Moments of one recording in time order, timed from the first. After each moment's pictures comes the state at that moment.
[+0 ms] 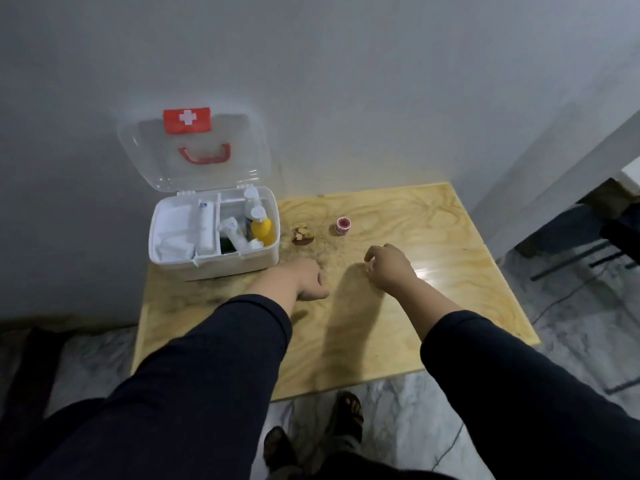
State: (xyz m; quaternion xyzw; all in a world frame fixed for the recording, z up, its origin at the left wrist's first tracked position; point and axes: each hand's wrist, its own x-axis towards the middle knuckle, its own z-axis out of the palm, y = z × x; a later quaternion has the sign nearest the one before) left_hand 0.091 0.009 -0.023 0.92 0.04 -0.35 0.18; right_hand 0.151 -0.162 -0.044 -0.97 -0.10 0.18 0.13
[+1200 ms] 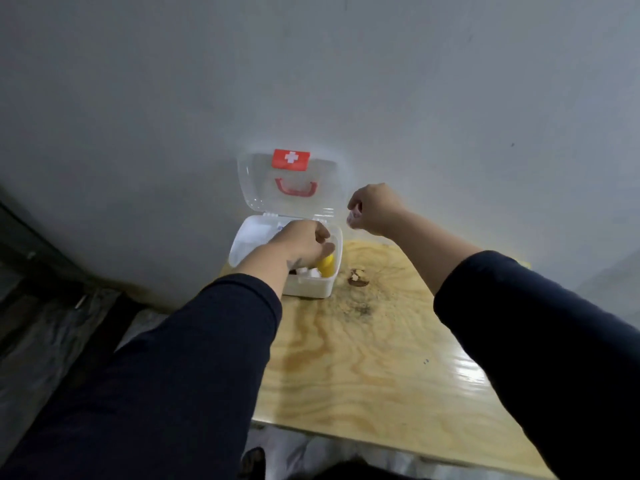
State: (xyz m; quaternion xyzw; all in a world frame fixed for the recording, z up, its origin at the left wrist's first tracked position) left_hand 0.075 0.087 0.071 0.89 0.27 -0.05 0.37; right_hand 0.206 -0.013 0.098 -0.91 -0.40 0.07 0.13
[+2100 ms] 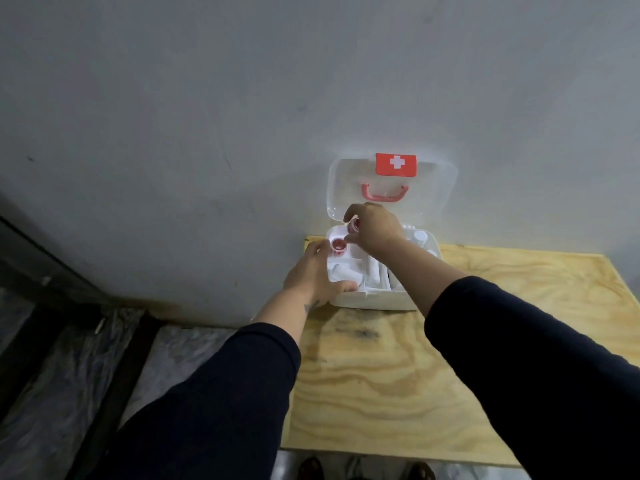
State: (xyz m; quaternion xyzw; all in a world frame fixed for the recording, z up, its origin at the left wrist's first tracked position) left_hand -0.002 0.236 -0.007 0.91 0.22 -0.04 0.35; right_hand 0.112 0.152 0.050 -0.93 -0.32 0.10 0.15
